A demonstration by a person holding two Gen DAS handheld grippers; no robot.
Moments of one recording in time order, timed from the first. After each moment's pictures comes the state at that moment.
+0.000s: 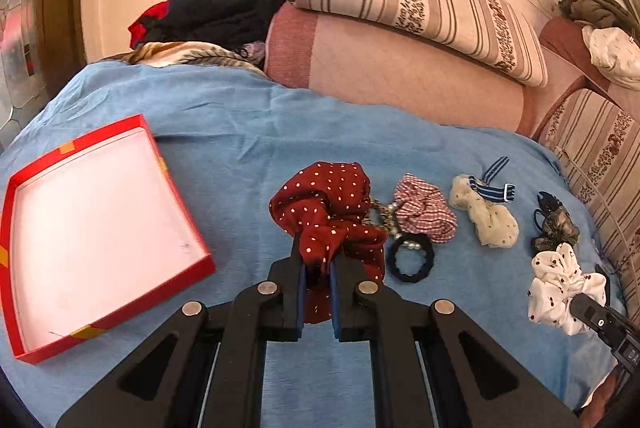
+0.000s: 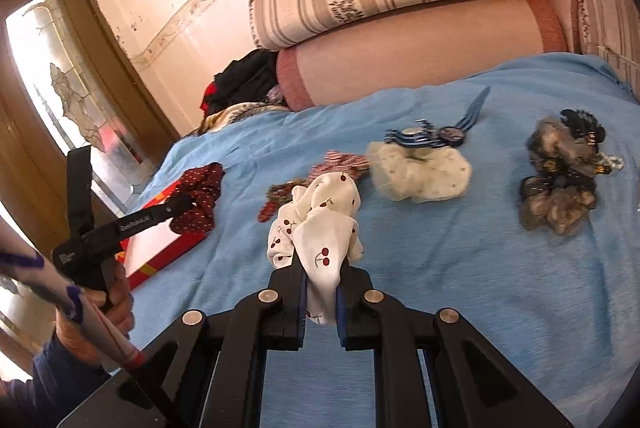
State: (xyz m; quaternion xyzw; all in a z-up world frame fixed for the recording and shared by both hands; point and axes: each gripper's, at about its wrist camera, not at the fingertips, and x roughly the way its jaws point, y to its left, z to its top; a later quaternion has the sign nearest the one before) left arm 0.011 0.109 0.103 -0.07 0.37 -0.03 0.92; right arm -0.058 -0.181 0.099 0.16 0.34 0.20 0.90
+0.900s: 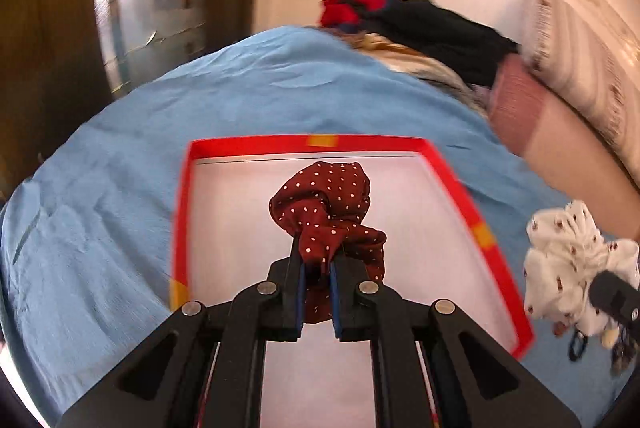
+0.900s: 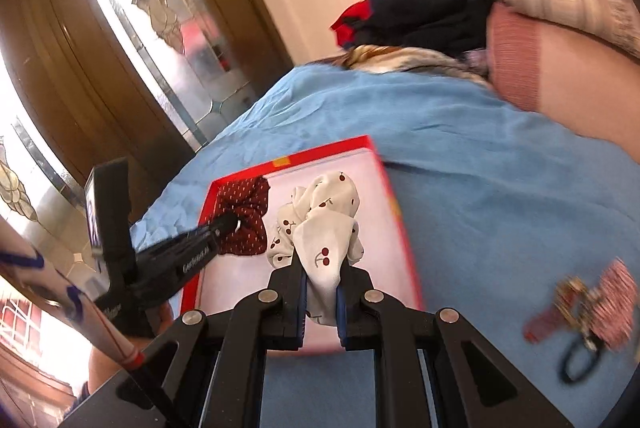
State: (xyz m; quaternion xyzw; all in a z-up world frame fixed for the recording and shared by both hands) left arm 0.008 0.383 0.079 -0.17 0.37 0.21 0.89; right arm 0.067 0.152 0.129 0.02 0.40 0.38 0.83
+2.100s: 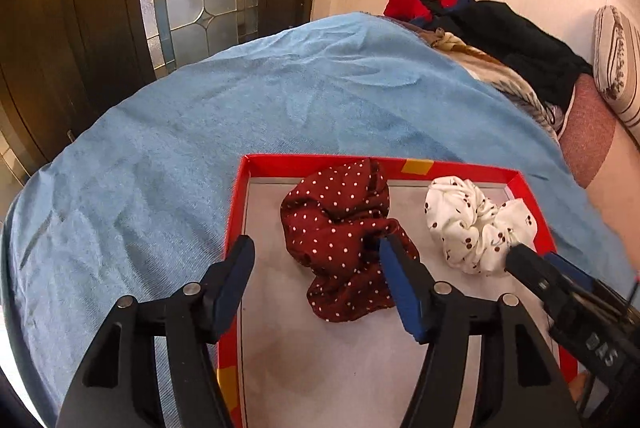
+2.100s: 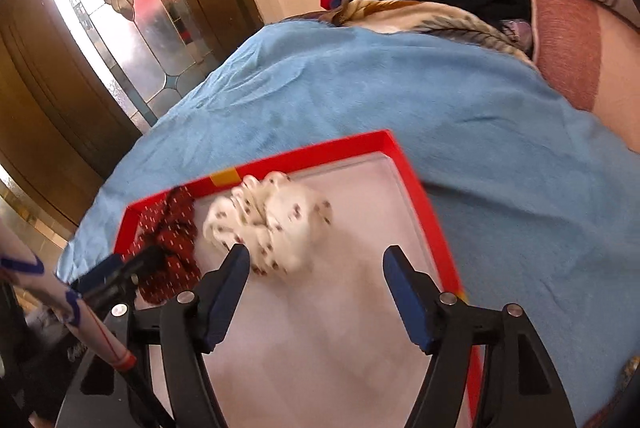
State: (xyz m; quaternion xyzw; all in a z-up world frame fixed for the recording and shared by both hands) left arm 0.036 0.434 0.058 -0.18 0.39 0.29 0.86; right arm 0.150 0.254 0.057 -0.02 0.44 0.33 0.84
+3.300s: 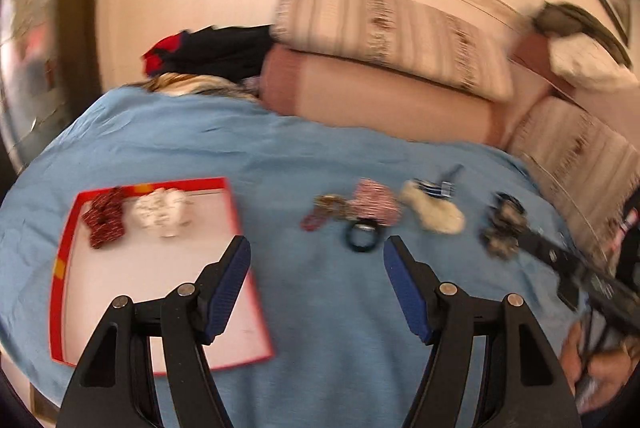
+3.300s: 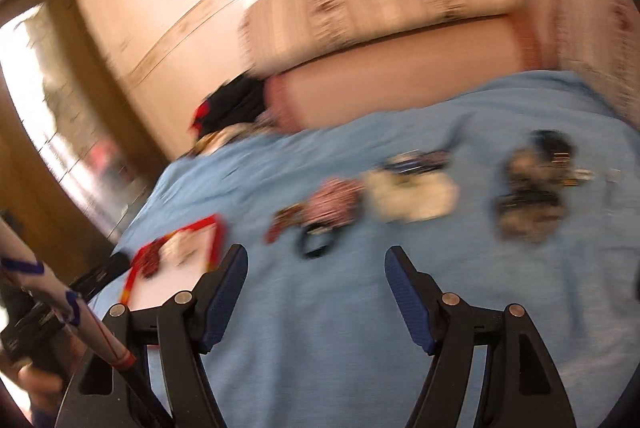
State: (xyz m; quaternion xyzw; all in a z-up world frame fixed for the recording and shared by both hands) left arm -0.098 0.072 0.179 -0.06 0.33 -0.04 0.94; right arm -0.074 -0.208 0.133 0.17 0.32 0.13 0.92
